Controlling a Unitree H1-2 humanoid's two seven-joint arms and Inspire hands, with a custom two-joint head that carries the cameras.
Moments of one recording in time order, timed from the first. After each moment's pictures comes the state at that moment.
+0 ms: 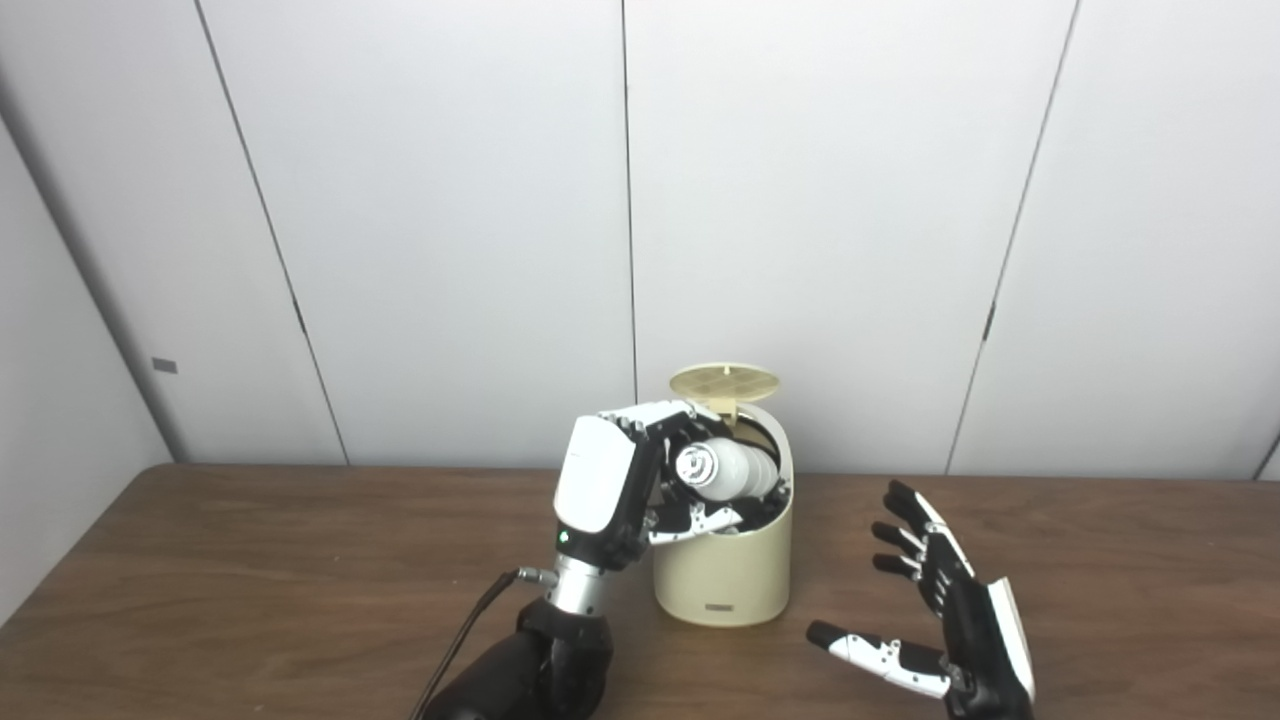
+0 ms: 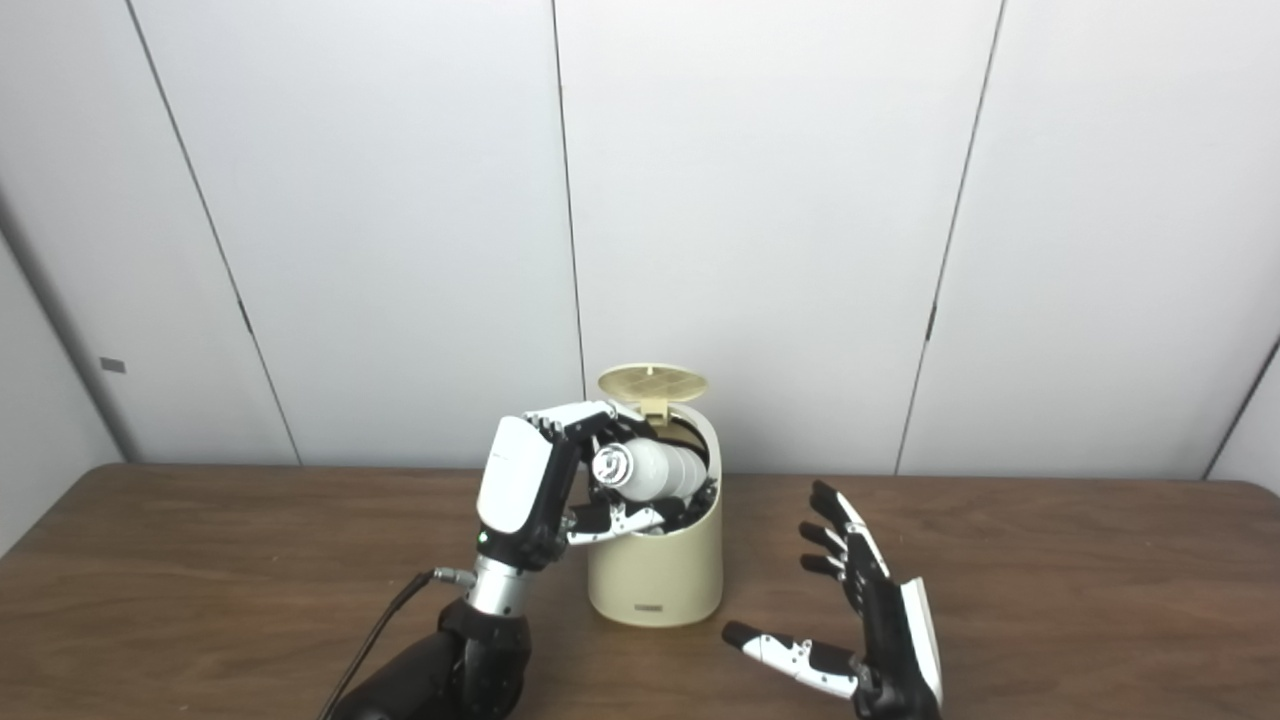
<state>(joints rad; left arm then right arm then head) -0.76 0.15 -0.63 0.80 0.64 -0.48 0.99 -0.15 -0.01 0.03 -0.02 -0.26 -0.15 -0.17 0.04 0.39</state>
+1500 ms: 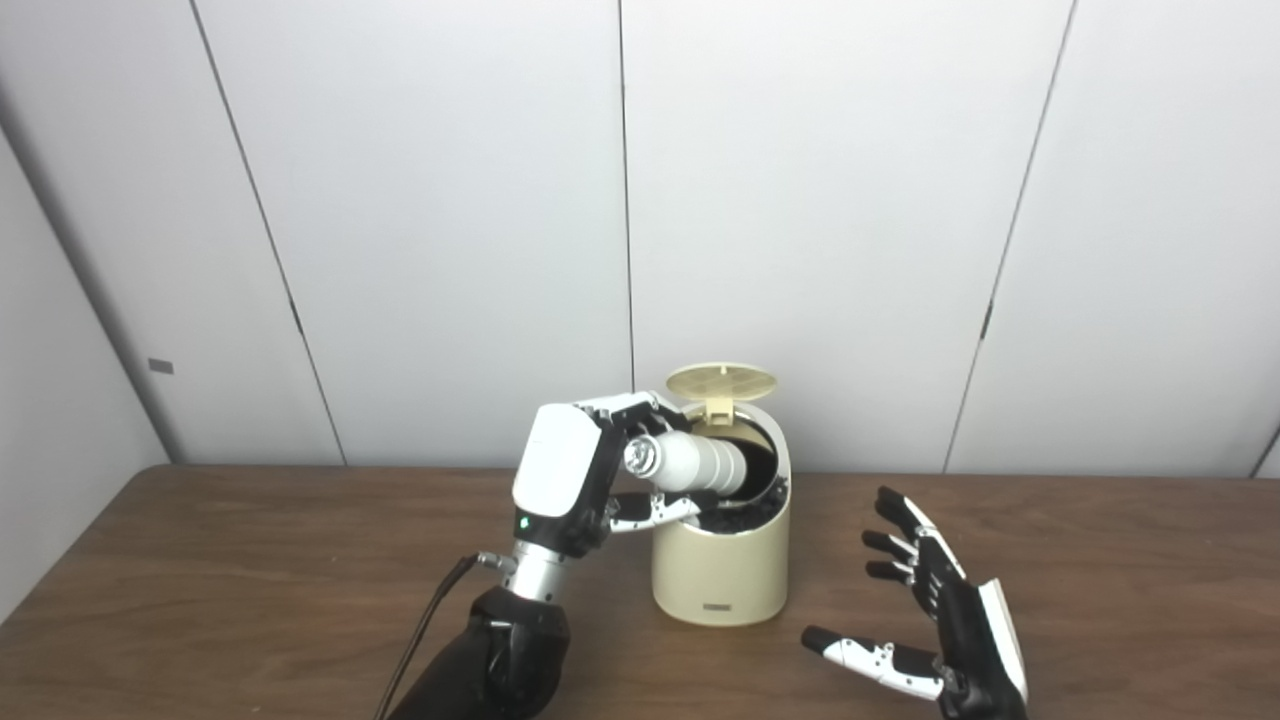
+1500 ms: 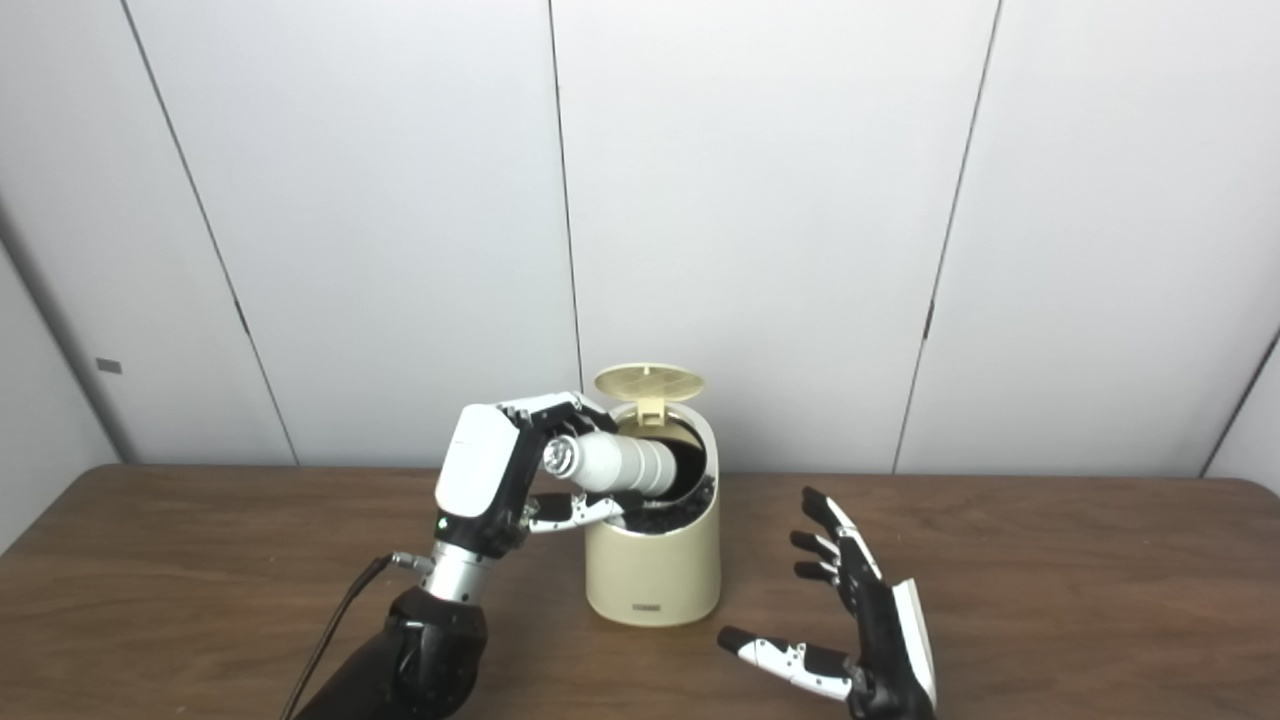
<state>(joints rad) -0.66 0.17 -0.34 0.60 0.77 -0.42 0.69 -0.16 -0.02 0.04 0.01 -0.28 -0.15 -0.17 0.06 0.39</state>
